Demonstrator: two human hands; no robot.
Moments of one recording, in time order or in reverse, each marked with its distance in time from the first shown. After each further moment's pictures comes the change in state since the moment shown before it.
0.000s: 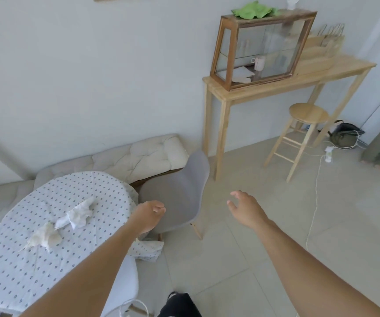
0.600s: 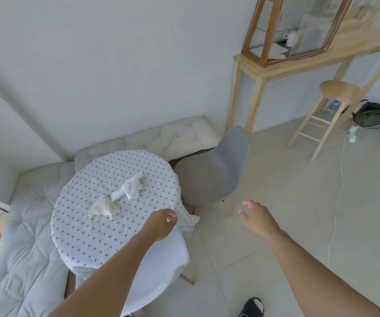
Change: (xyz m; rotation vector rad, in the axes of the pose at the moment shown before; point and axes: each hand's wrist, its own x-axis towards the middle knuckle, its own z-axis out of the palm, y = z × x) left_hand -0.117 -0.221 -0.040 -0.019 -0.074 -0.022; right_hand -0.126 -0.138 0.183 0.001 -0.058 0.125
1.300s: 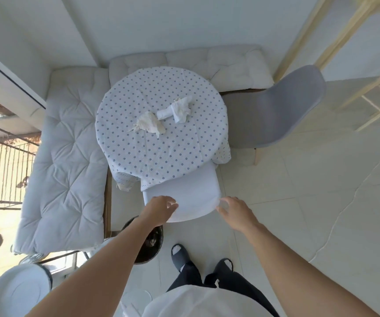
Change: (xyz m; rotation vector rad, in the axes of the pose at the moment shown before) left_hand -0.122 -0.255 0.060 -0.063 -0.076 -0.200; right_hand -0.140 -0.128 0.231 -0.227 -0.445 -0.100
